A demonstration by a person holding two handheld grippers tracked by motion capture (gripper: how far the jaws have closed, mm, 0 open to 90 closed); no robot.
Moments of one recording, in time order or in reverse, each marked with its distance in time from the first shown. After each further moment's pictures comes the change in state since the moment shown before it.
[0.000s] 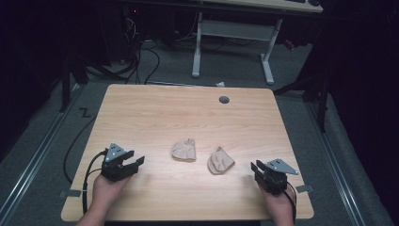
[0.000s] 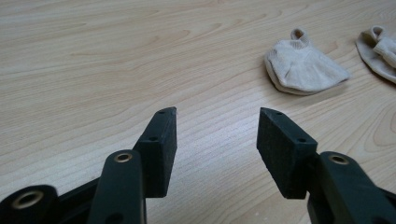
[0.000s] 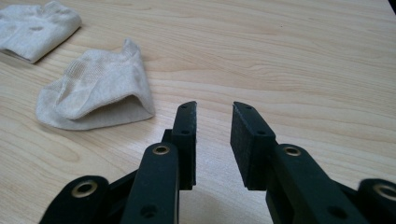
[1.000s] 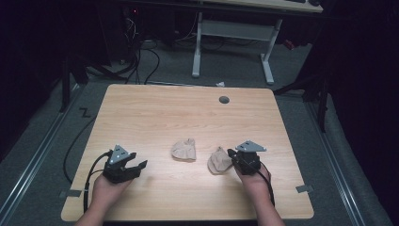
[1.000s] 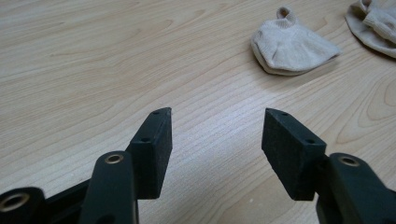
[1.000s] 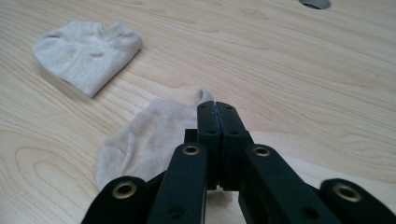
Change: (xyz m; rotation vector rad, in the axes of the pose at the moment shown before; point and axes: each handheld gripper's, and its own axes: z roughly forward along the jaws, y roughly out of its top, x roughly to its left) left arm -0.005 -0.002 0.002 0.039 -0.025 0.090; right arm 0.048 0.056 0.052 0.066 0.134 -0.118
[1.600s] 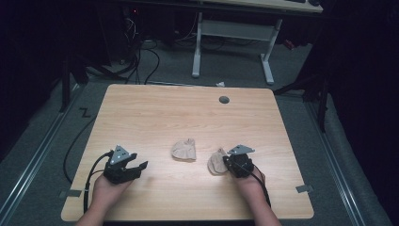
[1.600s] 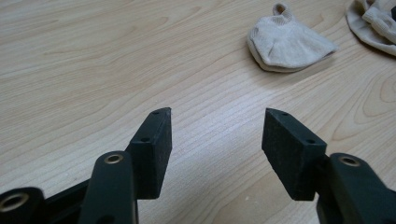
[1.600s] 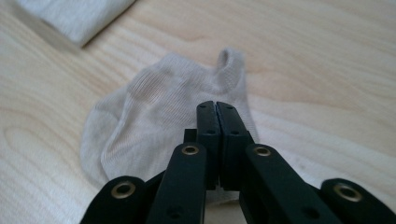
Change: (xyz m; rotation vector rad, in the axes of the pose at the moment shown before) left arm -0.002 0.000 0.001 0.009 -0.016 0.004; right arm 0.009 -0.016 0.028 0.138 0.023 -0.044
